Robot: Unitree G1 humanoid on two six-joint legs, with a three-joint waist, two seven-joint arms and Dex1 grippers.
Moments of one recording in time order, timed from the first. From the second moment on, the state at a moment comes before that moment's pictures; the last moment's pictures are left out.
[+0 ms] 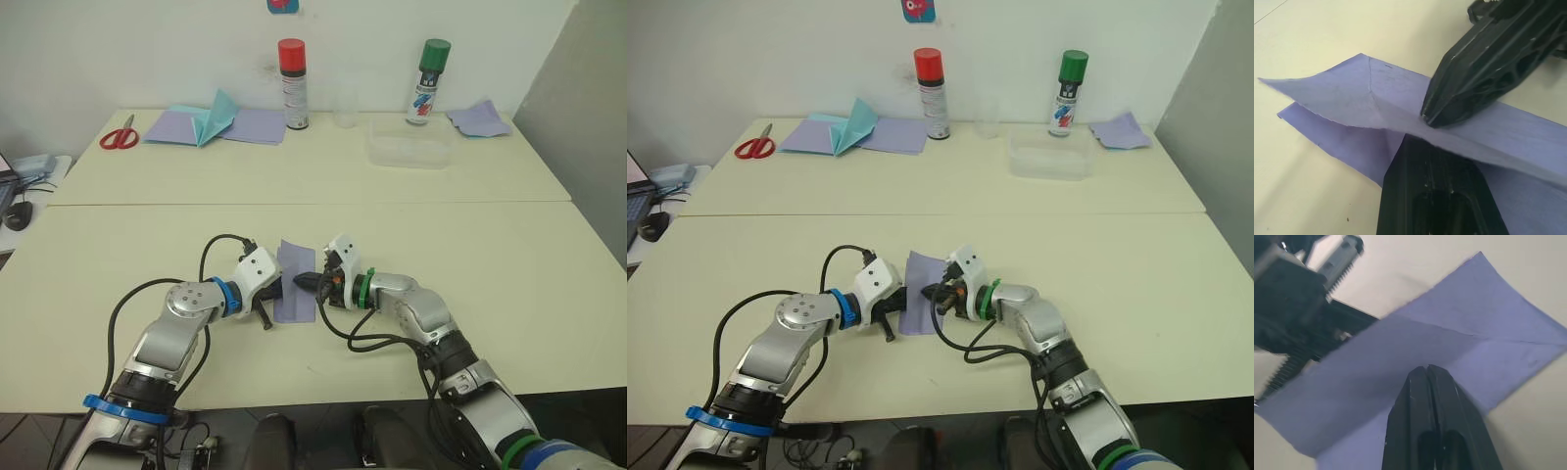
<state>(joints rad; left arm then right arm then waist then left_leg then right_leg) -0.28 0.59 -0.16 -0.01 -0.09 0.34 -0.84 -0.62 -0.07 0.34 0.36 0.21 0.48 0.72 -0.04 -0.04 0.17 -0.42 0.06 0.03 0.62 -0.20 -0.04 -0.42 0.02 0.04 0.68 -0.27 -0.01</state>
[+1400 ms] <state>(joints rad) -0.25 0.61 -0.08 -0.06 -0.25 0.49 -0.82 -0.64 -0.02 0.35 0.44 0.09 0.37 0.77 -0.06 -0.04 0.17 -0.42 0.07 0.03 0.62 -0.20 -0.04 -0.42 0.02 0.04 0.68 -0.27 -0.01</state>
